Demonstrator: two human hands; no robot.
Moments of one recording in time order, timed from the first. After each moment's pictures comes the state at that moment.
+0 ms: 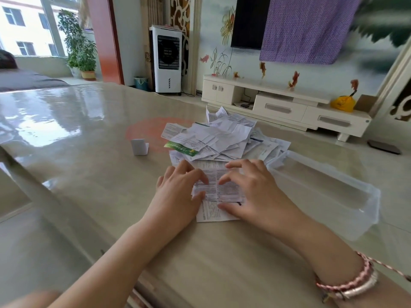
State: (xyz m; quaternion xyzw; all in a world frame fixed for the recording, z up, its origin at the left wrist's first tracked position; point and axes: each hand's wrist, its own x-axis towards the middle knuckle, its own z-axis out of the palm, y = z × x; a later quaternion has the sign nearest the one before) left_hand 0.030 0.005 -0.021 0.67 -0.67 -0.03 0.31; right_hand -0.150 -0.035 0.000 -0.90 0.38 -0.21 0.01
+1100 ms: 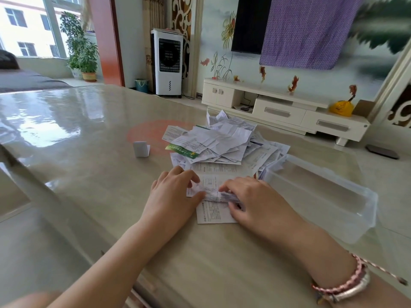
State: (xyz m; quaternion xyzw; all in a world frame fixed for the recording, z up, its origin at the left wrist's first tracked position) left_hand 0.040 0.003 -0.026 0.69 -0.65 -0.05 0.32; right_hand -0.148 -0.031 -0.002 -0.91 0.37 -0.17 -0.01
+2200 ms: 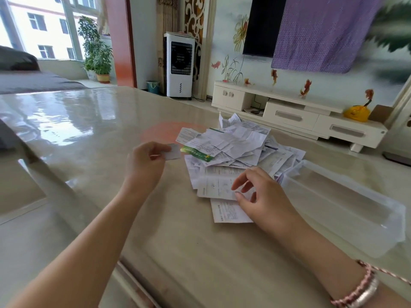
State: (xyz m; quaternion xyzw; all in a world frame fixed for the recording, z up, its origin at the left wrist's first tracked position) left_hand 0.116 -0.027 -0.011 0.66 -0.43 -0.14 0.60; right_hand -0.126 -0.033 -0.004 -0.84 0.42 -0.31 0.14
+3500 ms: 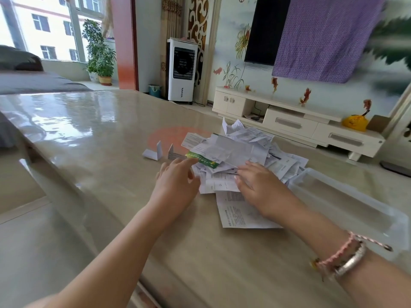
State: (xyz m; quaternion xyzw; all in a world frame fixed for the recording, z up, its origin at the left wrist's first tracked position) left_hand 0.084 -0.015 -0.015 0.71 -0.58 -0.07 0.39; right_hand -0.108 -0.066 0.015 -0.89 0.44 -0.15 0.04
